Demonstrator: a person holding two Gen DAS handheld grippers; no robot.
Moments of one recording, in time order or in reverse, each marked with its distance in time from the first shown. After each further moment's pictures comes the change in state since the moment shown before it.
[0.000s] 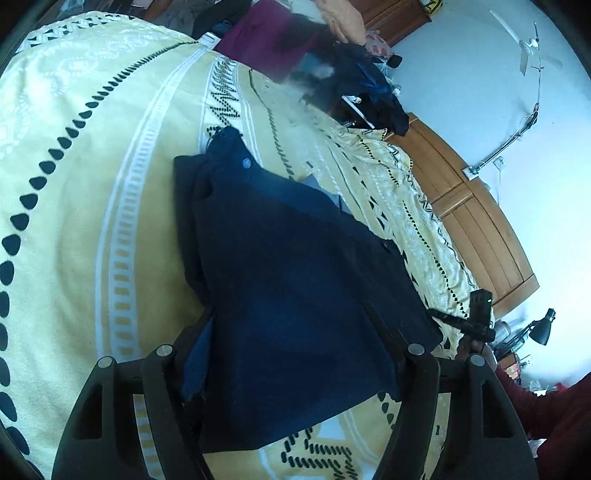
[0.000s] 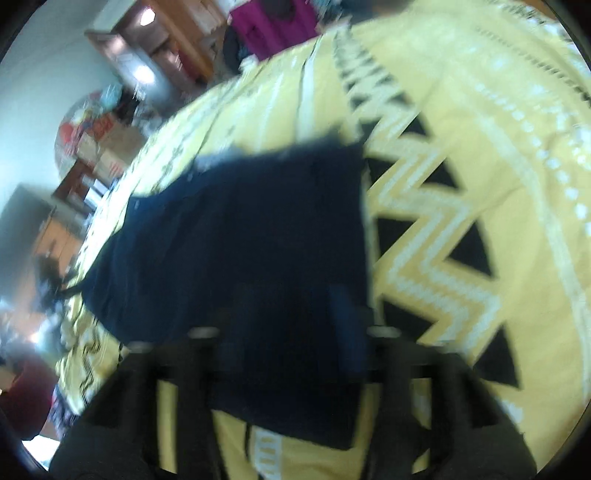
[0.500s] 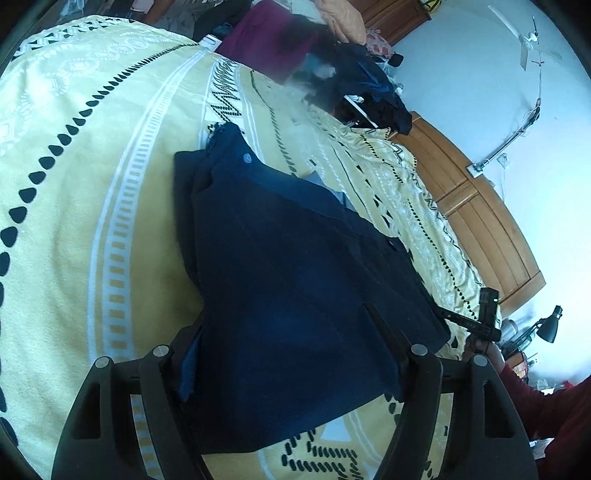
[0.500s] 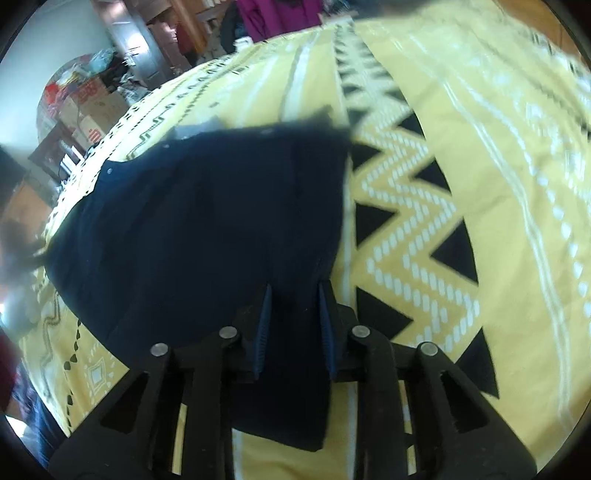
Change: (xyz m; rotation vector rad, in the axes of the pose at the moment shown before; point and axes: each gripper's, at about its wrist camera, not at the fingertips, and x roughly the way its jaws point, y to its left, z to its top) left arm 0.008 -0.007 -0.009 0.014 -0.001 0.017; right arm 0.022 -0.002 -0.006 -0.084 0.102 -0.097
